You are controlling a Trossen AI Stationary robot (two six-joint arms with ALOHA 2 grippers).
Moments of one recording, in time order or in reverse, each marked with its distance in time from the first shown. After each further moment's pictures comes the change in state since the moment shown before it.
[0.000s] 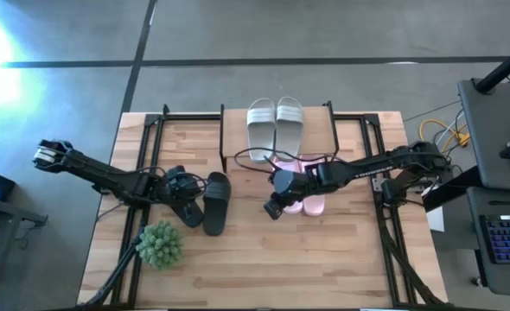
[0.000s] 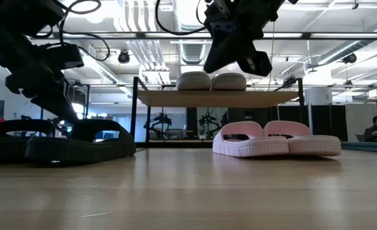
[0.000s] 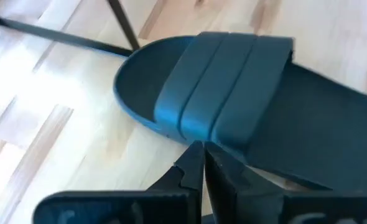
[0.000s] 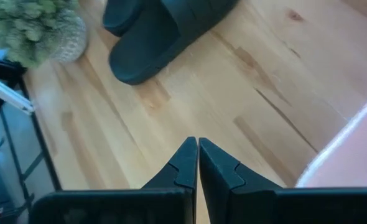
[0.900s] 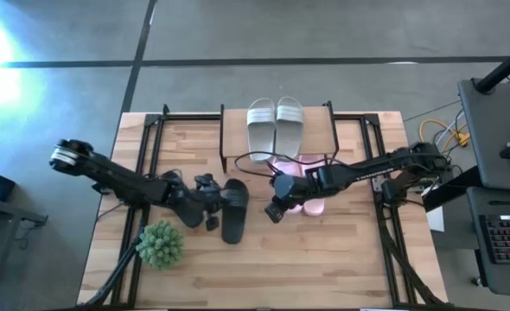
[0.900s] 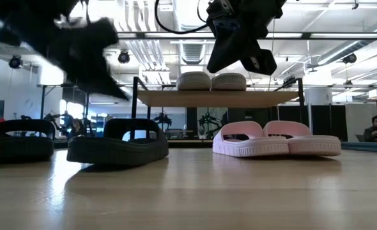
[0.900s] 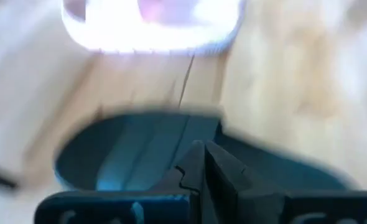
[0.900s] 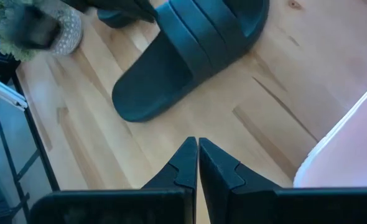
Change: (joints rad) left arm 0.000 0.335 0.091 0.582 0.114 0.131; right arm 0.032 0.000 -0.002 -0.020 0.023 0.026
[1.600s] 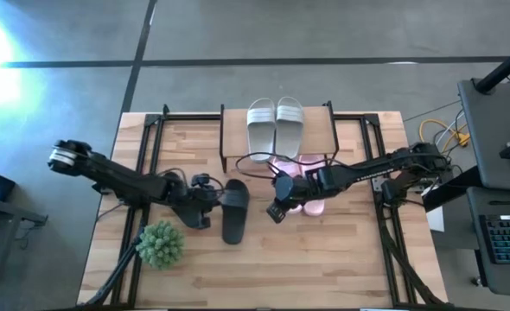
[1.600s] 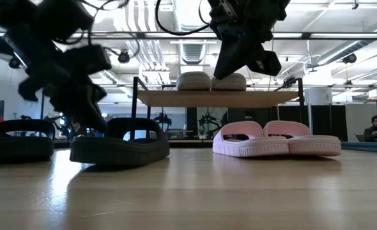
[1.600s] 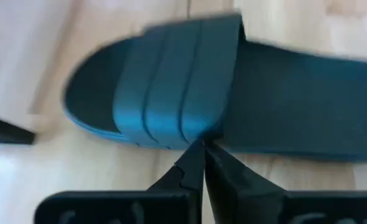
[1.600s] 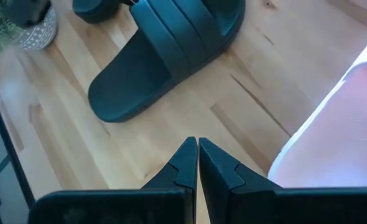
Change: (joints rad) left arm 0.048 -0.020 -0.032 -0.189 0.096 0.133; right arm 0.009 0.000 -0.001 -0.059 0.054 -0.018
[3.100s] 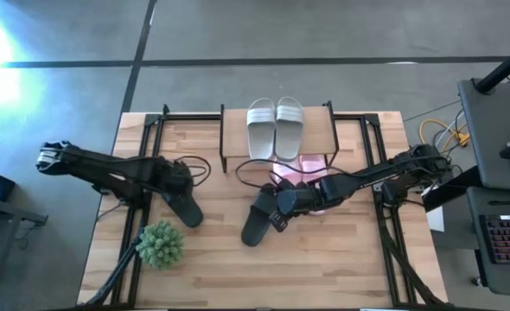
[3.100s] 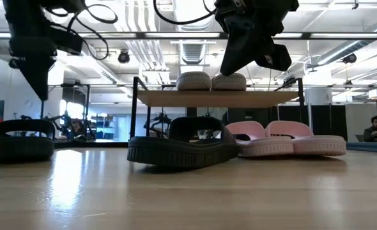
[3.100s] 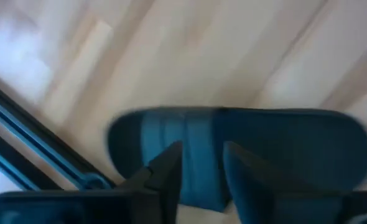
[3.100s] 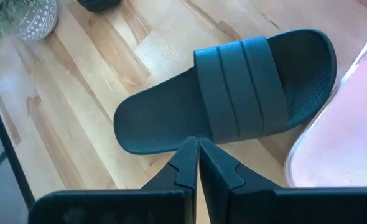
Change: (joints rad) left arm 0.063 -0.181 0.362 -1.168 -0.056 -0.526; right arm 0.085 0.000 0.000 -0.019 0.080 0.063
